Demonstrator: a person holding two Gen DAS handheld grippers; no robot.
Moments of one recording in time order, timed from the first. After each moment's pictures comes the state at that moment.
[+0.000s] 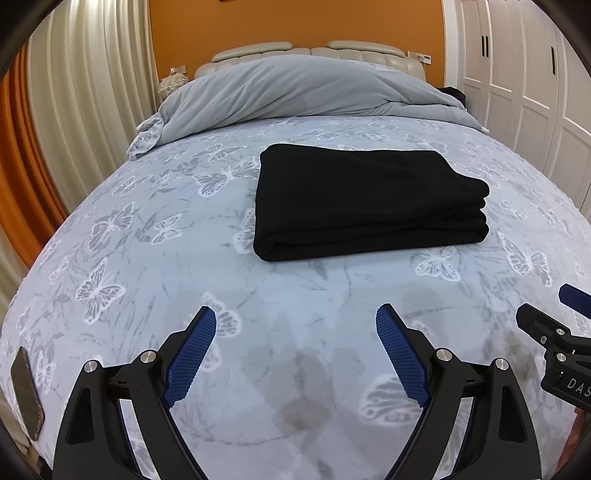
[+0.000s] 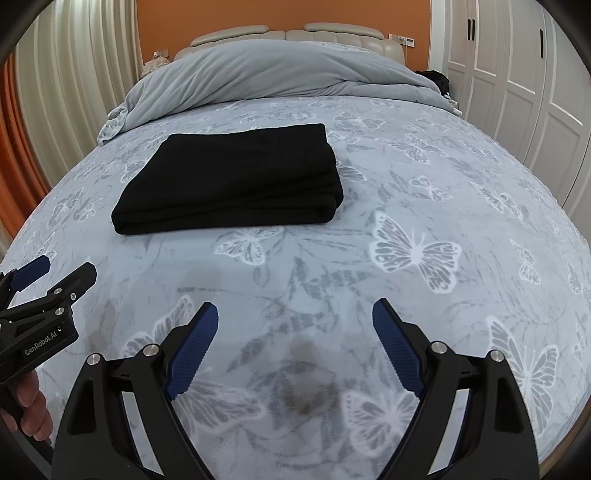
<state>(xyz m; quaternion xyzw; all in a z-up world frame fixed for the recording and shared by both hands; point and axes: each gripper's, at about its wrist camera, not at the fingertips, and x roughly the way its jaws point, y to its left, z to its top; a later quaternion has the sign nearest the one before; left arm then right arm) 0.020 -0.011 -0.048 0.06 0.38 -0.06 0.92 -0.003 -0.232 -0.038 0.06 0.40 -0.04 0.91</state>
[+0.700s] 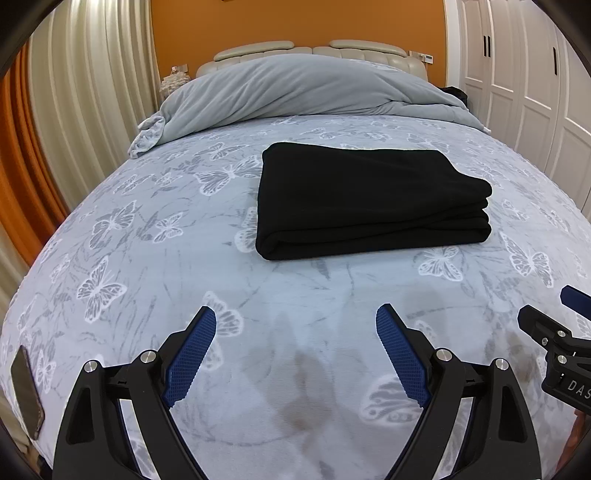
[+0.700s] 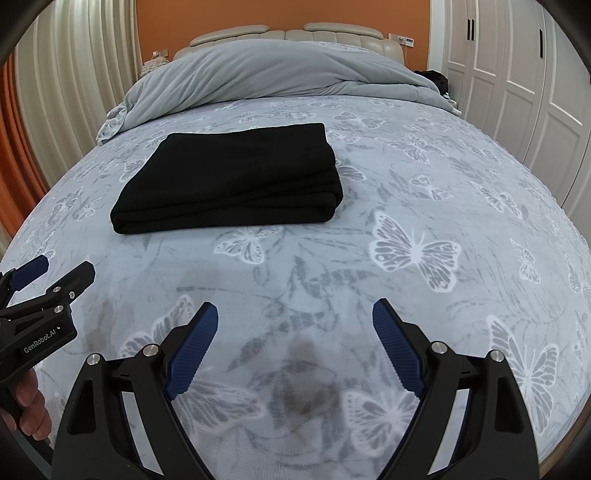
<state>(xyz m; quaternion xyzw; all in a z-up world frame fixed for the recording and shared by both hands) 0.022 -0.010 -0.049 0.06 0.38 -0.06 0.92 -0.003 -0.233 -0.039 0.06 0.40 -0.04 0.91</state>
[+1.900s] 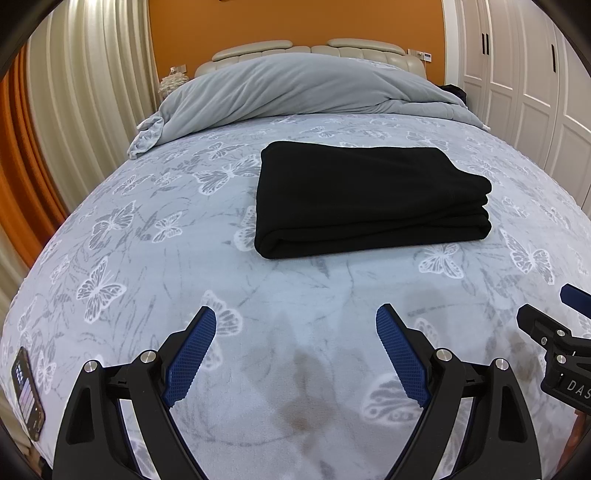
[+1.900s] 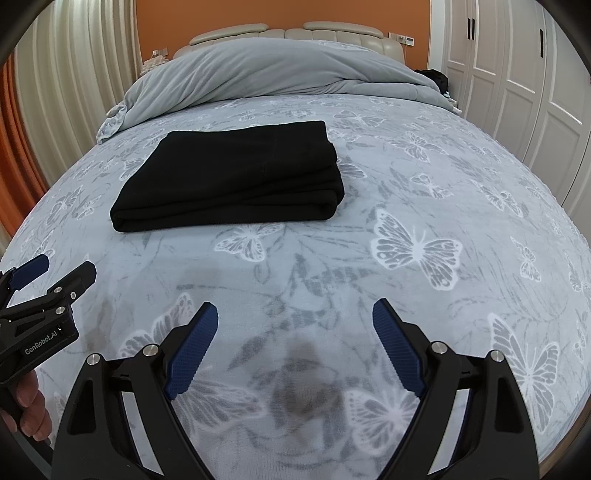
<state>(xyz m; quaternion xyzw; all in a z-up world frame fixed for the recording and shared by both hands) 0.022 -0.011 -0.049 0.06 0.38 -0.06 0.92 -0.003 -0.231 -0.040 0.06 0.40 -0.04 0.91</state>
